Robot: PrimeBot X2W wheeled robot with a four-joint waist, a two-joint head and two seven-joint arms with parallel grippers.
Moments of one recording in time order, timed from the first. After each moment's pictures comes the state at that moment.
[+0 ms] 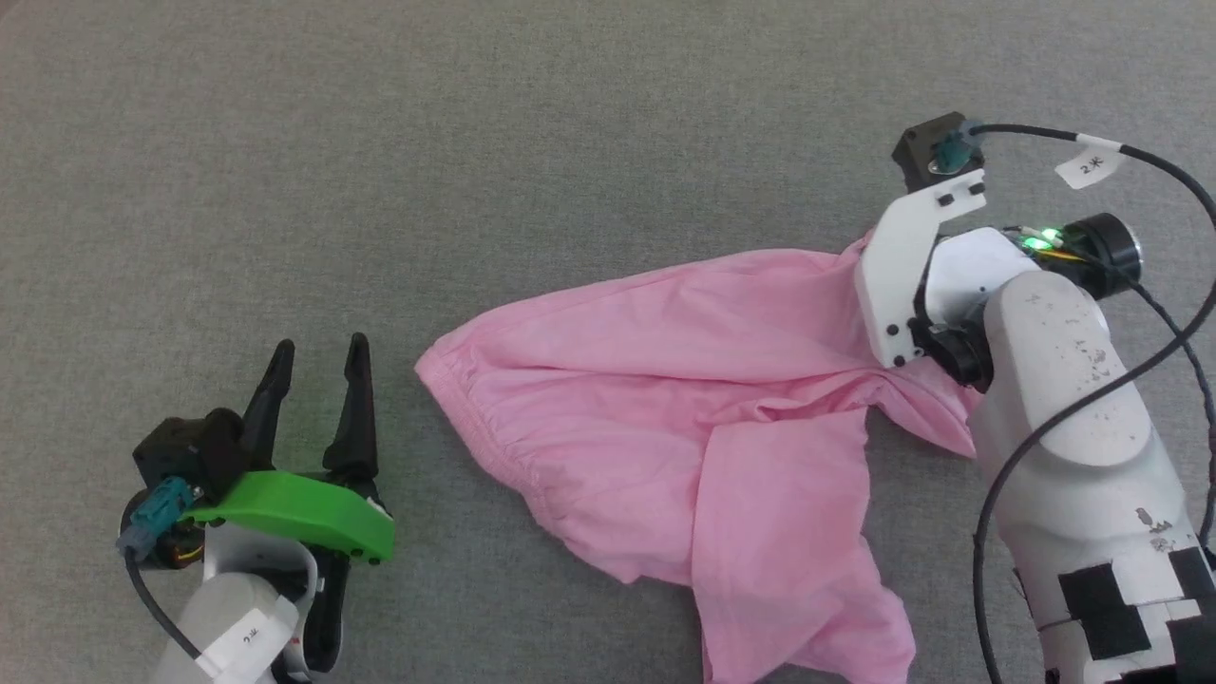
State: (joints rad) left arm -0.16 0.24 -0.14 0.07 -0.46 0.04 -0.16; right arm -0.75 -0.05 0.05 0.59 -0.10 0.13 0.68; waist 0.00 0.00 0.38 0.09
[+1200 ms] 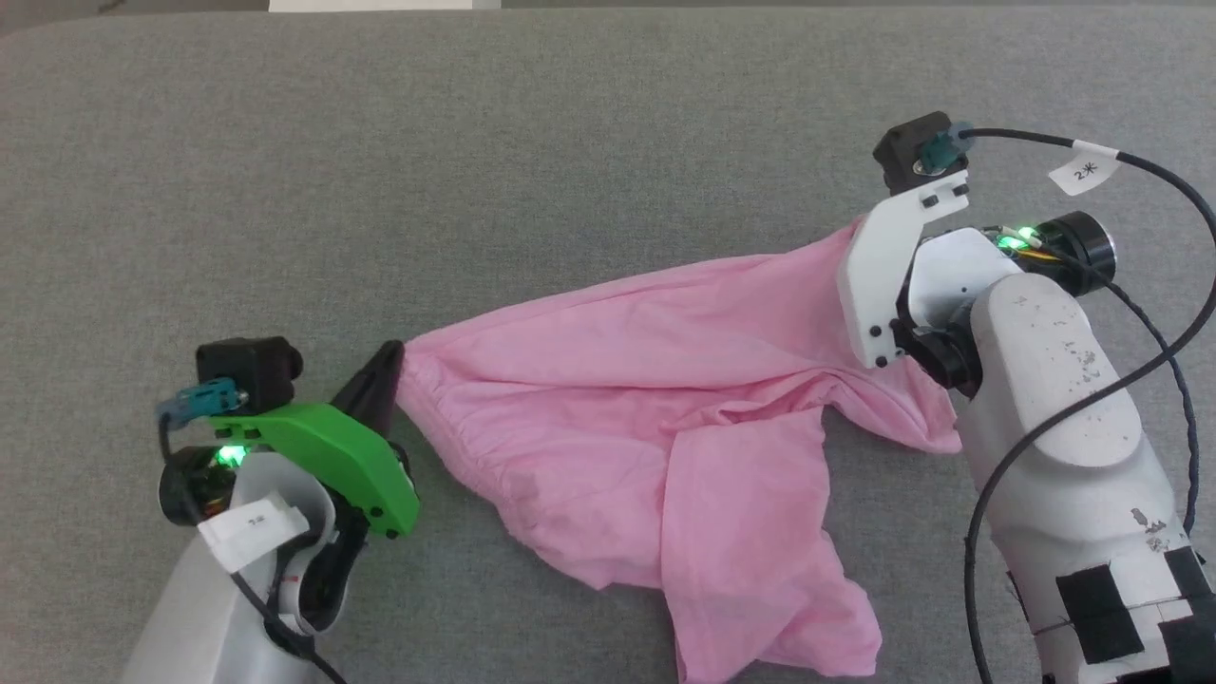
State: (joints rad) left arm -0.25 0.29 -0.21 0.04 -0.57 0.03 0.25; right arm -0.76 -0.05 0.10 0.59 -0.02 0.13 0.61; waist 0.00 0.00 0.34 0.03
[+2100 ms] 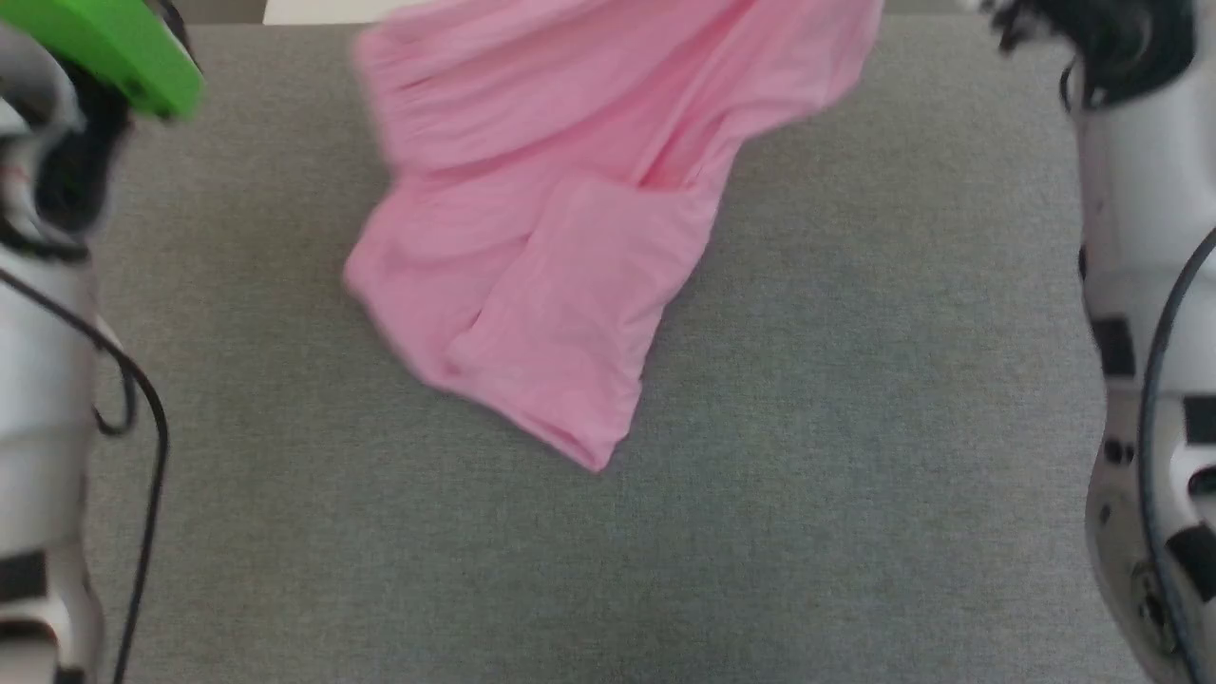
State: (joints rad) left arm -0.91 0.43 -0.14 0.22 -0.58 -0.05 0.31; right arm -1.17 -0.05 -0.03 0.56 0.34 0.13 0.57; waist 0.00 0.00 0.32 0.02
